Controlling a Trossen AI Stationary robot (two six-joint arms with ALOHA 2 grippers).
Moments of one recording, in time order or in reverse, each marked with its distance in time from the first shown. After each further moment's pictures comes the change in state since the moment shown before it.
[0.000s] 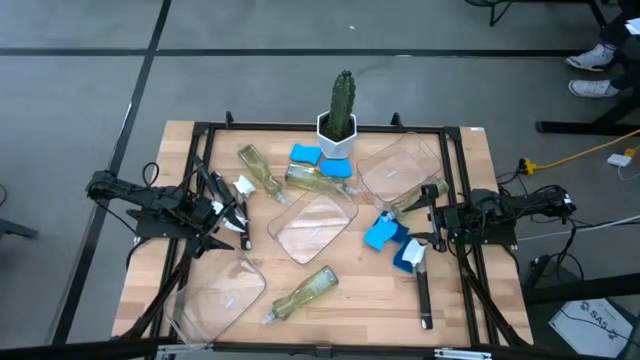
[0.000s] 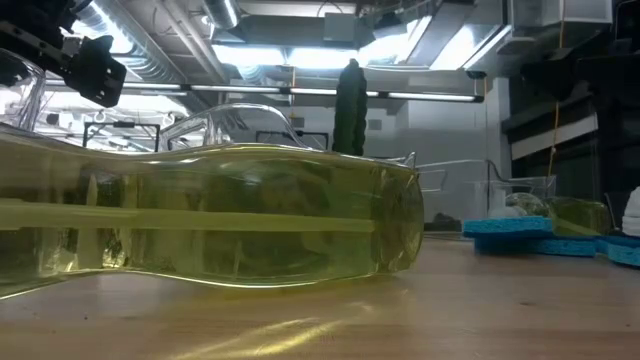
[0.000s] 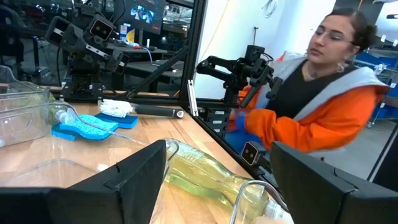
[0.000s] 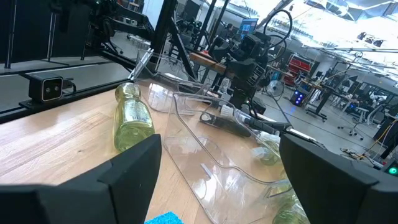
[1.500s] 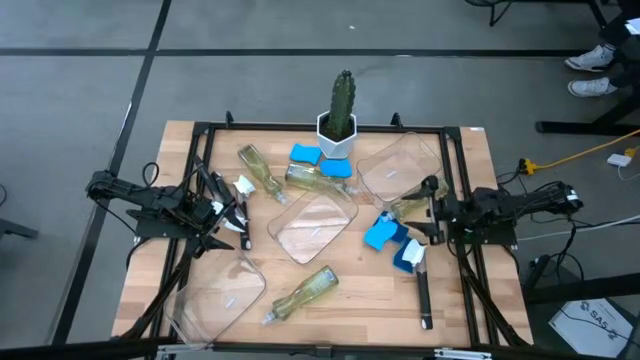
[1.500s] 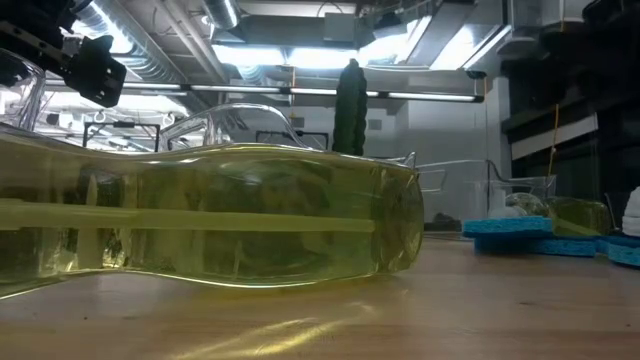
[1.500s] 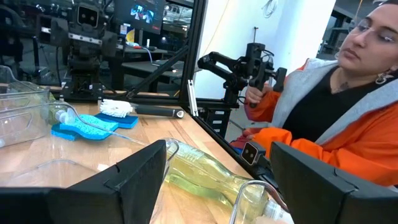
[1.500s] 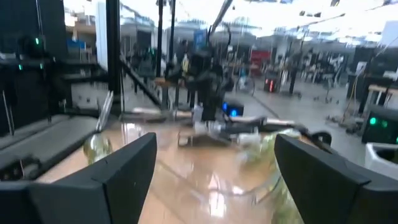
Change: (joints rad) left arm 0.000 0.000 0.000 0.000 0.000 0.000; right arm 0.000 0.125 0.000 0.221 0.168 0.303
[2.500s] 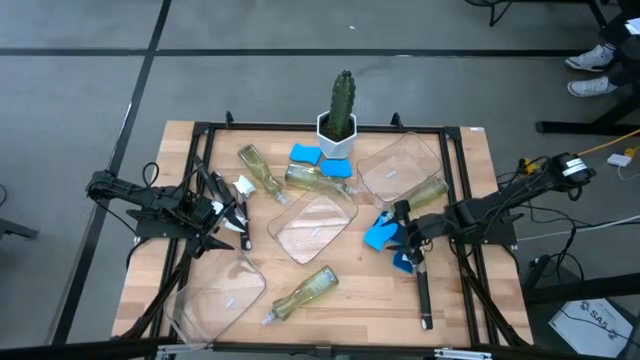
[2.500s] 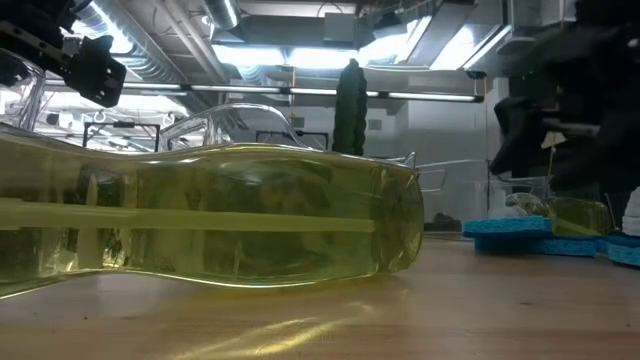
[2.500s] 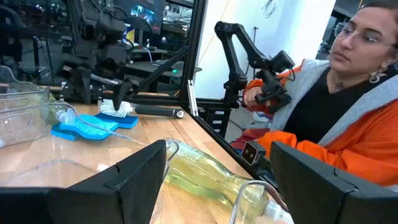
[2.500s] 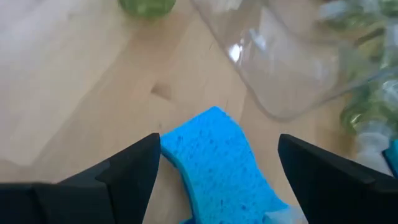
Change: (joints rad) left arm 0.000 0.000 0.000 0.000 0.000 0.000; right arm 0.166 0.813 0.251 -0.173 0.095 -0.136
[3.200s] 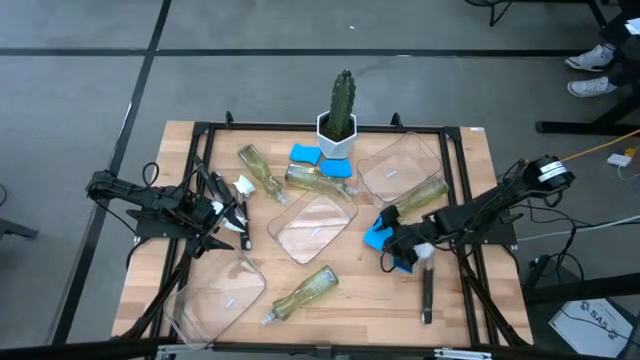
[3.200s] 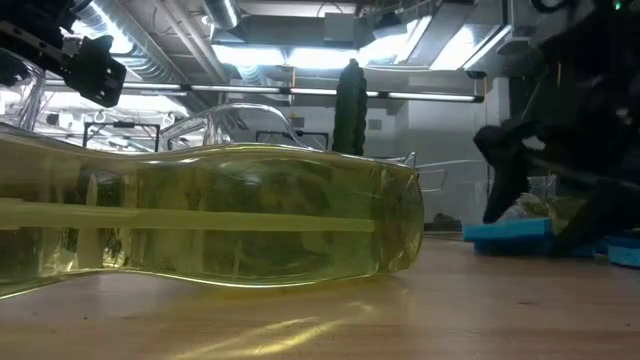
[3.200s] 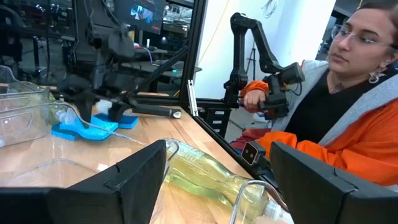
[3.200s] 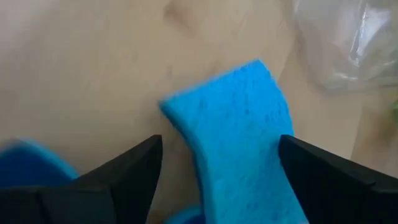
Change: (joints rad) left arm 0.000 0.000 0.000 0.000 0.000 0.000; right arm -0.001 0.335 0.126 -0.067 0.040 -0.132
